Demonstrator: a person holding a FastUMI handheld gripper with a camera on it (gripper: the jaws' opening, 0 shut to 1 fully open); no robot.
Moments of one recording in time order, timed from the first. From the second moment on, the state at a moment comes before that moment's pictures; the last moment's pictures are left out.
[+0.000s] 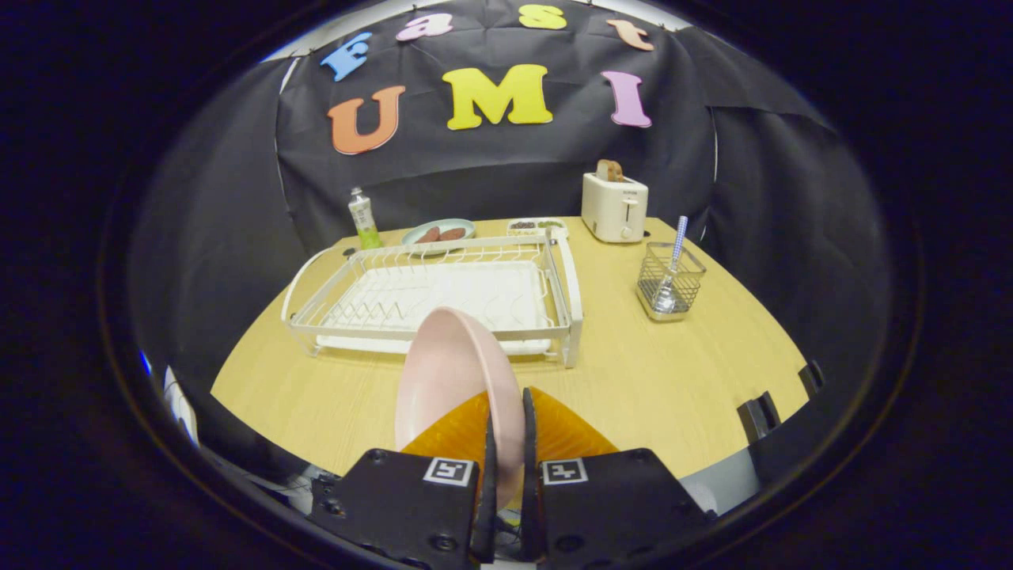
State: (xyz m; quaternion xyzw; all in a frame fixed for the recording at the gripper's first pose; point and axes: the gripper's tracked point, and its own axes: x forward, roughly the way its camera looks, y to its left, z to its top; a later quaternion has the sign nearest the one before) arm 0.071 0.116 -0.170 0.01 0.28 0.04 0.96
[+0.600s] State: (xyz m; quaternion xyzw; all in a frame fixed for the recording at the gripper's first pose) arm 0.078 0.067 -0.203 0.06 0.29 0.02 0.95
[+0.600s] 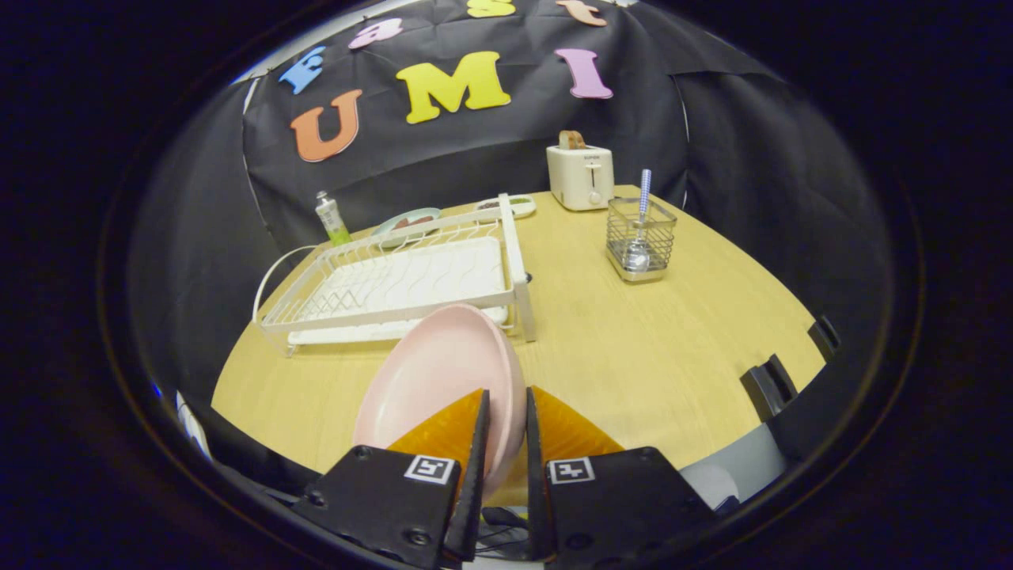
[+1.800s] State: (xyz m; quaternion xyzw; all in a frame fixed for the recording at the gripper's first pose) arm -0.010 0.034 -0.007 -0.03 -0.03 0.00 1.00
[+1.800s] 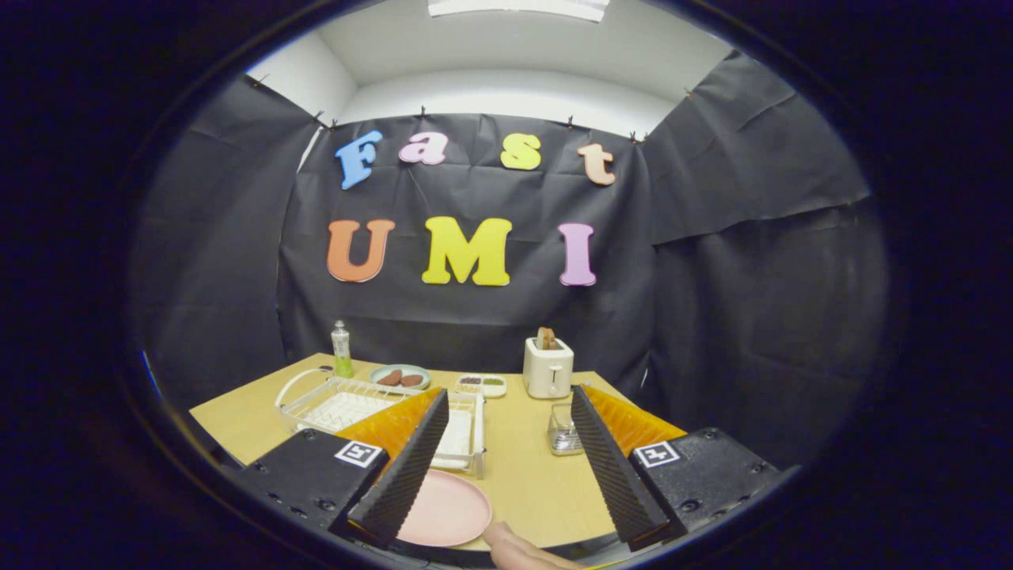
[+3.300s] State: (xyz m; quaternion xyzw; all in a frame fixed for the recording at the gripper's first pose) arm 0.372 -0.152 -0.090 0.05 0.10 -0.03 0.99
